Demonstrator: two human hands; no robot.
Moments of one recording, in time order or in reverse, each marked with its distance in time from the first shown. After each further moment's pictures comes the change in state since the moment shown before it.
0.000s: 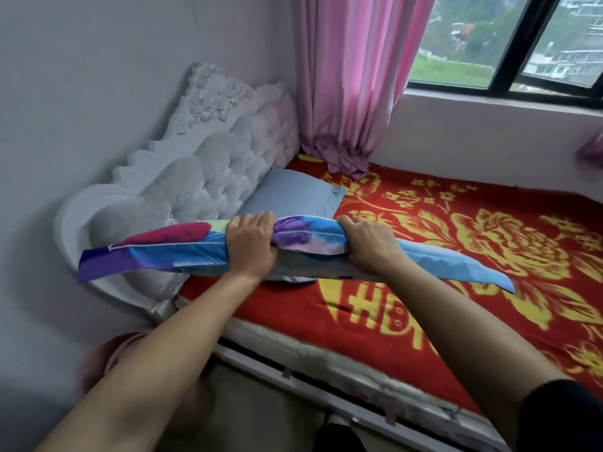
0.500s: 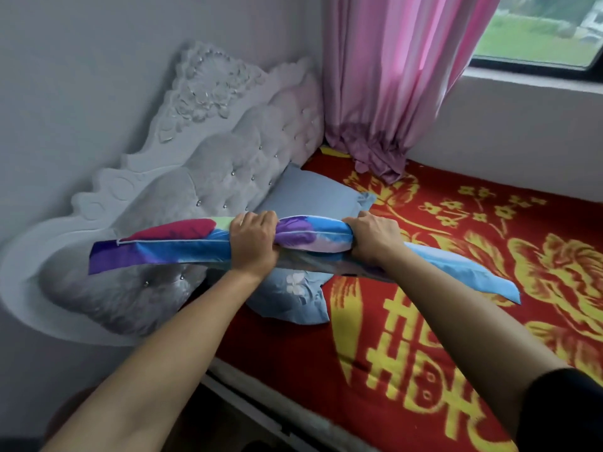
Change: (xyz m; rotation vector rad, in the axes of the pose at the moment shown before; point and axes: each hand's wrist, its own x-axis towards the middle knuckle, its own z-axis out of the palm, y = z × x) left_hand 0.204 -0.046 0.164 0.077 -0.145 -0.075; right_hand 0.283 0.081 0.074 0.061 -0.114 -0.073
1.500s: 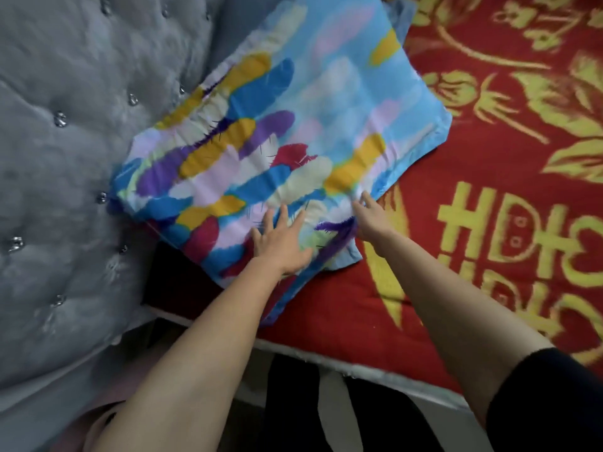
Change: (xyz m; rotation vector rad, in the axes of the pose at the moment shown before) left_hand -0.014 -0.087 0.374 -0.032 -1.189 0.013; right_hand 0.140 -0.030 0.373 1.307 -0.414 0.993
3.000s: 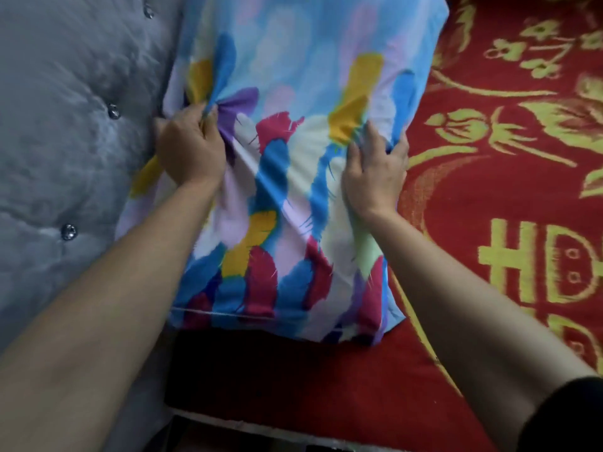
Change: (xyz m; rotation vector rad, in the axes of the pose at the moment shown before) left_hand 0.133 -0.110 -0.251 -0.296 1.227 0.031; right_hand 0.057 -0.171 0.035 -0.218 0.765 -0.474
